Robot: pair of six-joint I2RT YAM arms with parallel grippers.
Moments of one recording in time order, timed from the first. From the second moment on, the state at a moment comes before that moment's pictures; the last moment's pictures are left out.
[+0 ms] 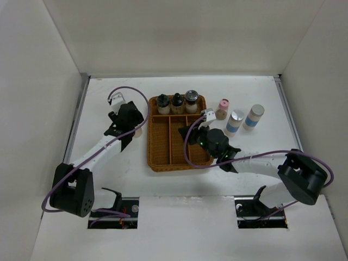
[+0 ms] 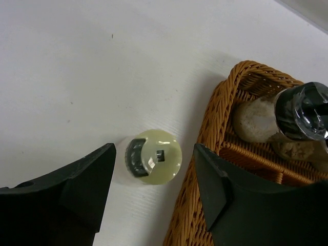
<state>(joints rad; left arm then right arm) -0.31 1.30 0.77 -0.01 -0.49 -0.60 0.88 1.42 0.62 0.72 0.25 0.45</state>
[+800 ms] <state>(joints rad) -0.30 1.40 0.77 -0.01 -0.48 -0.56 0.88 1.42 0.62 0.72 0.24 0.46</state>
